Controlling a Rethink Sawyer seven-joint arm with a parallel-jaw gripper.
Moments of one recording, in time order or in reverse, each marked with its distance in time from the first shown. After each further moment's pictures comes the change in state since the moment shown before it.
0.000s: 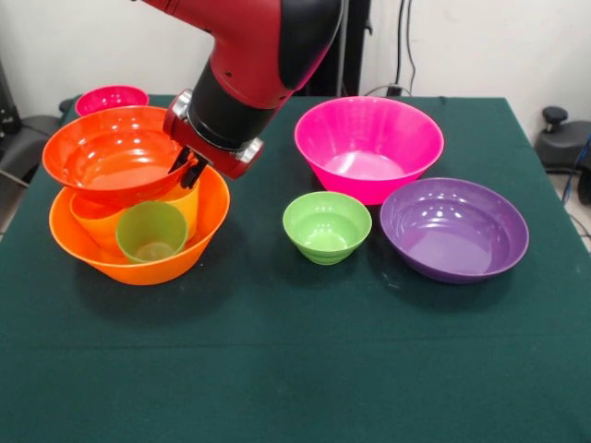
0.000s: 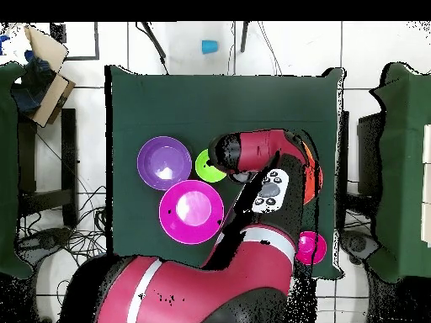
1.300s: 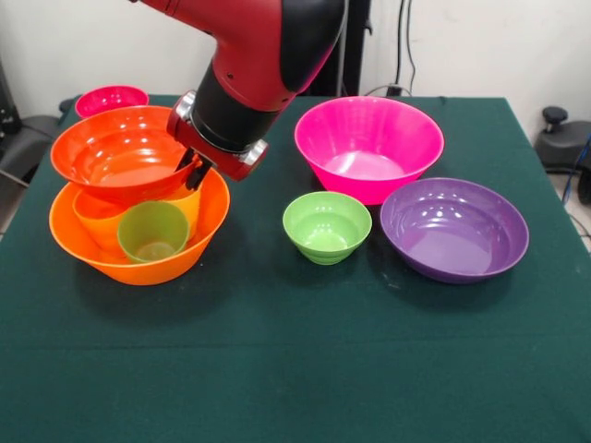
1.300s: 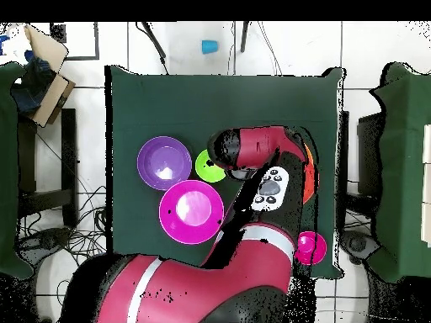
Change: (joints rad) arm 0.001 0.007 0.000 -0.021 0.033 0.035 0.000
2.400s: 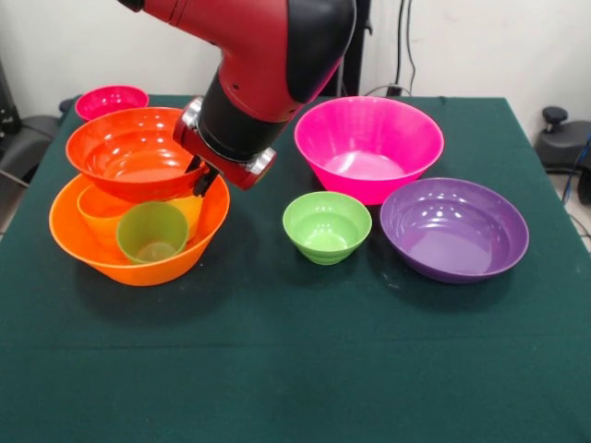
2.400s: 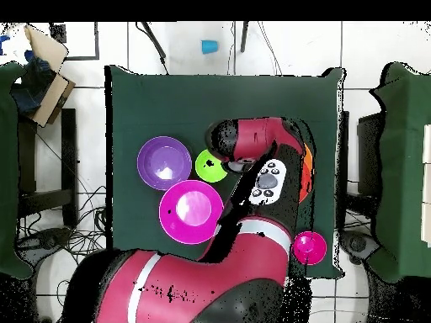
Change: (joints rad) arm 0.005 0.030 0.000 -0.069 0.029 0.074 0.000
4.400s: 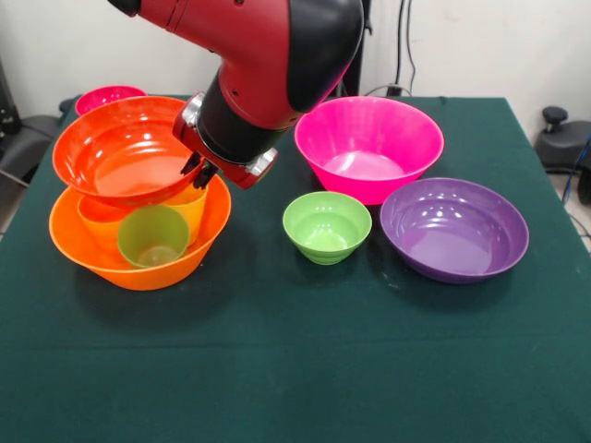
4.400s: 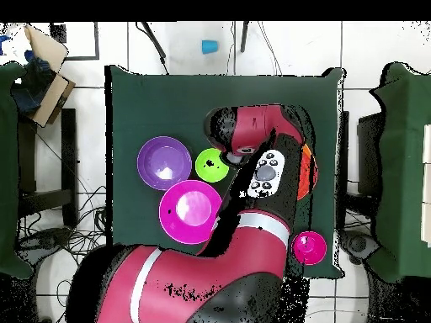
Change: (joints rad) arm 0.000 0.028 0.000 -0.097 0.000 0.161 0.000
